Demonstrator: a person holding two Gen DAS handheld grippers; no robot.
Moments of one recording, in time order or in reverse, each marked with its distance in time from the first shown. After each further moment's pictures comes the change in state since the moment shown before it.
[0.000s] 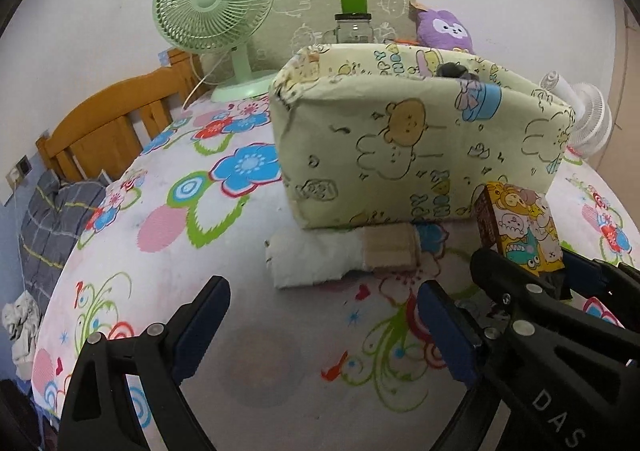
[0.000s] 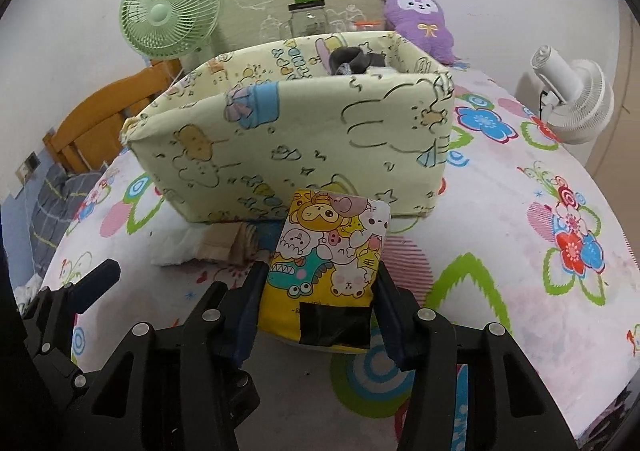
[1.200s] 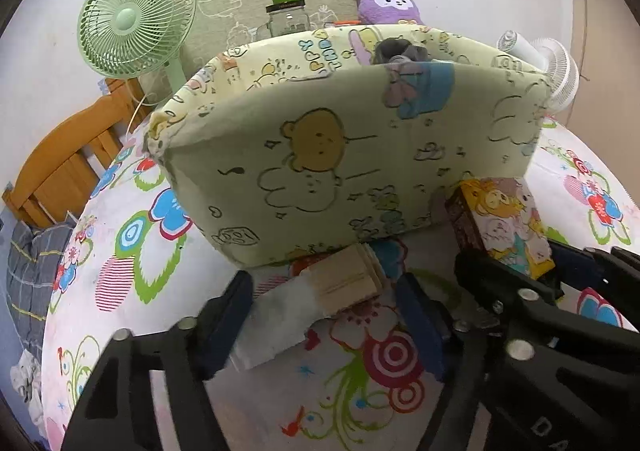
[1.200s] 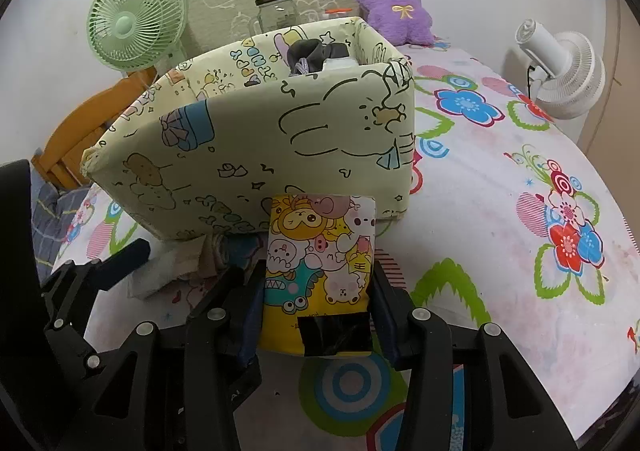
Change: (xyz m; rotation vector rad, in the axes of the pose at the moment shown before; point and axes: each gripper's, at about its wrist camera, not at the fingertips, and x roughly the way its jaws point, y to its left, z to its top) left arm 0.023 -0.032 0.020 0.176 0.050 -0.094; right arm 0.009 -0.022 0.007 0.079 0.043 -0.003
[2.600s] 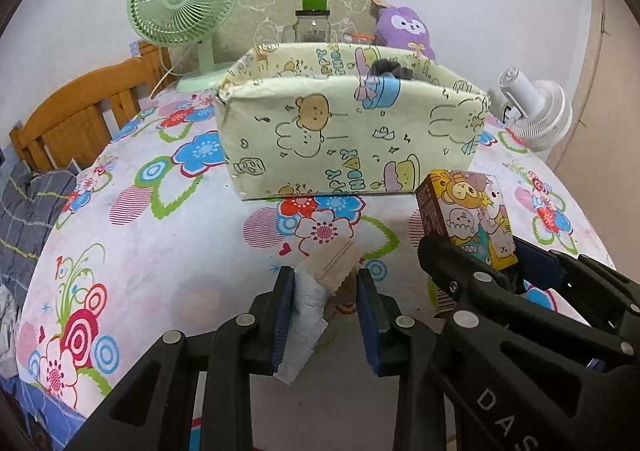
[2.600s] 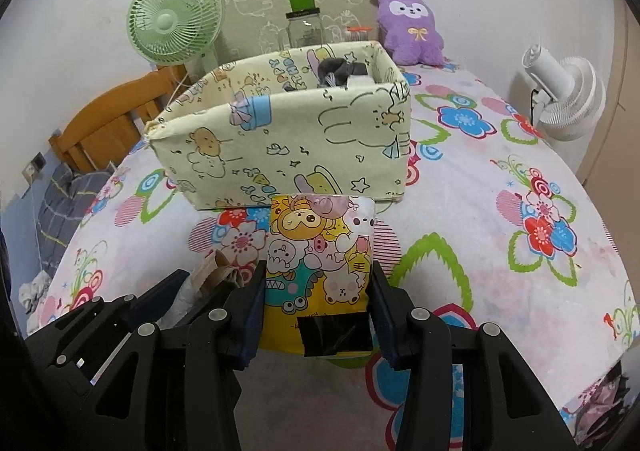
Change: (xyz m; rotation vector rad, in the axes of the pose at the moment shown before) left arm -0.061 -0.002 -0.035 -0.181 -0.018 -0.044; right arm -0.048 0.012 -0.023 -0.083 -0.050 0.023
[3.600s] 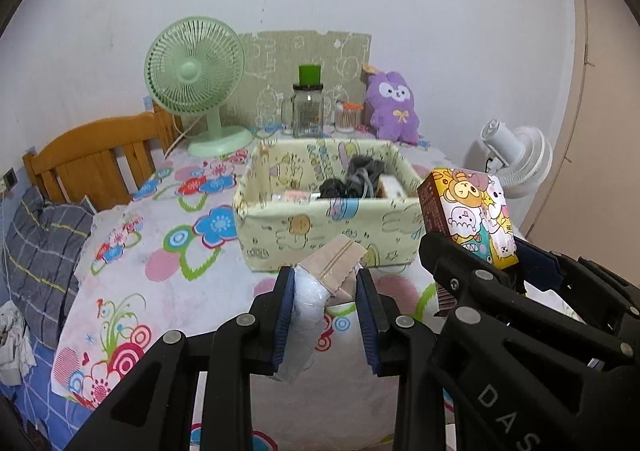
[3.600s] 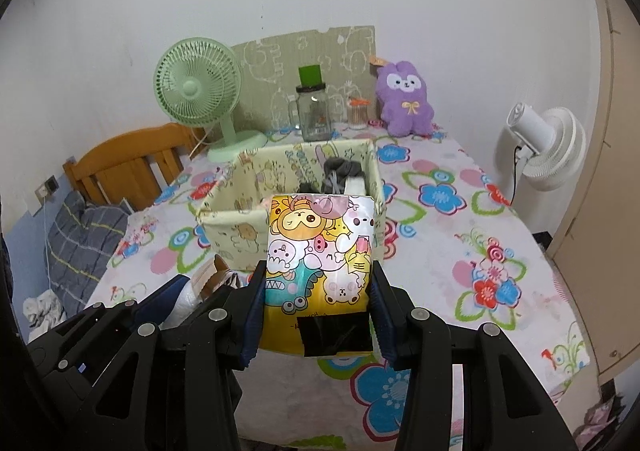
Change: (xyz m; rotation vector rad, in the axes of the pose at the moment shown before) left arm -0.079 -0.015 0.034 -0.001 -0.172 -0.004; right arm -0.089 0.007 0.034 -0.026 -0.172 -0.002
